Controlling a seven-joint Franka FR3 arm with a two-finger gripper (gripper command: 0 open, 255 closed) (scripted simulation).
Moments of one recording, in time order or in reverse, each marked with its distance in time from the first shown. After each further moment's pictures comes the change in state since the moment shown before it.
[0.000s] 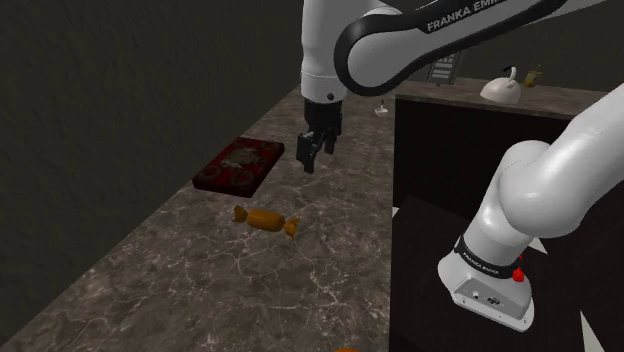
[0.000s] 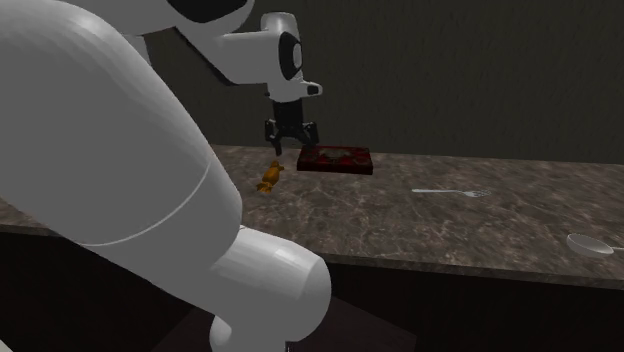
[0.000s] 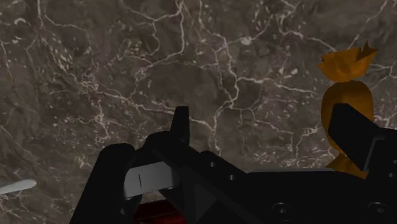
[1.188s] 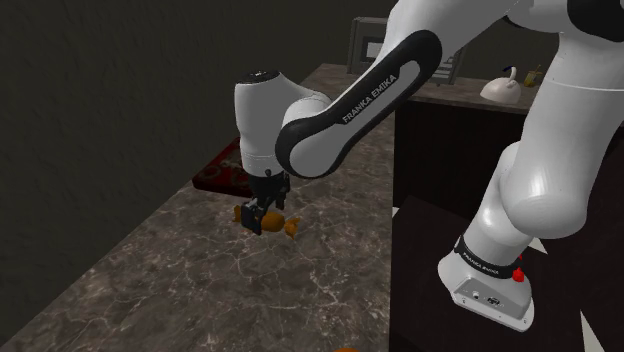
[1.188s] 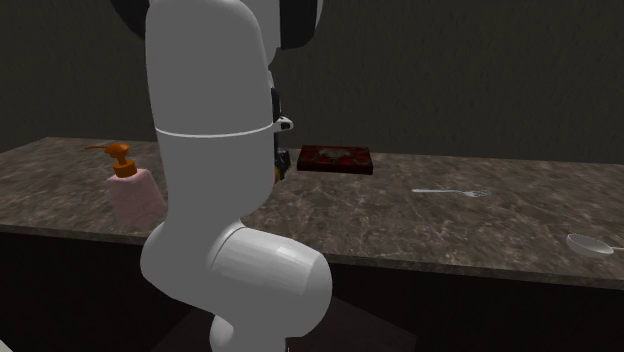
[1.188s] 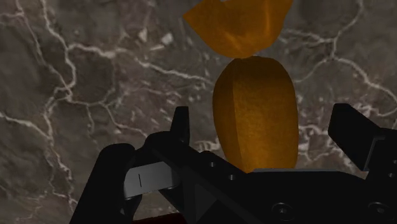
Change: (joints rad) arm 0.059 0.487 0.136 0.160 -0.141 0.308 0.221
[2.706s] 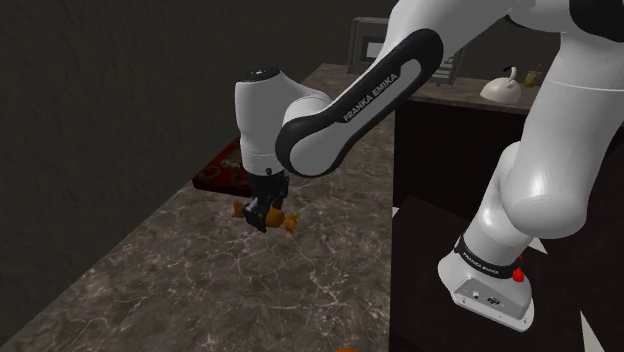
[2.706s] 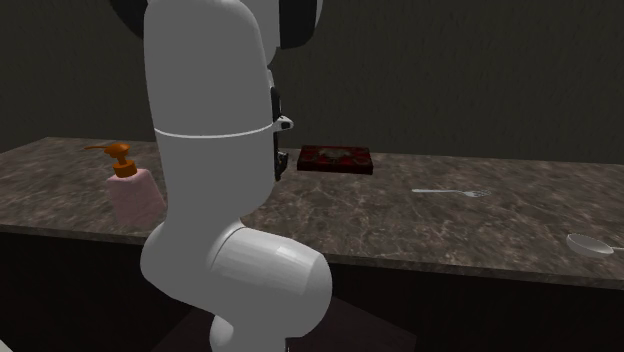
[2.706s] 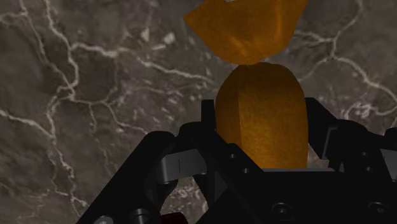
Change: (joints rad) arm -0.002 -0.006 0.000 -0.001 0.004 -0.005 -0.005
